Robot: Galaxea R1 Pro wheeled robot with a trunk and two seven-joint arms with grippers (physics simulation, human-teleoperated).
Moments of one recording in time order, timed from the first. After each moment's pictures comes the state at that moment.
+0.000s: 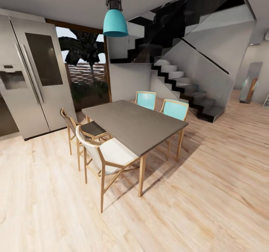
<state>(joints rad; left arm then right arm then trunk) 0.04 -0.01 0.02 -0.71 0.00 0.00 -0.01 -0.07 -0.08 0.00 -0.50 0.01 -0.06 -0.01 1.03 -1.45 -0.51</state>
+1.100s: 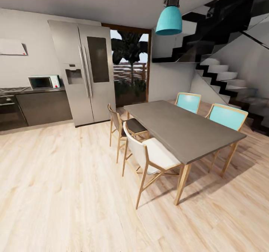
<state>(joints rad) 0.04 -0.01 0.04 -0.71 0.00 0.00 -0.01 -0.07 -0.08 0.00 -0.50 0.01 -0.06 -0.01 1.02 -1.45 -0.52</state>
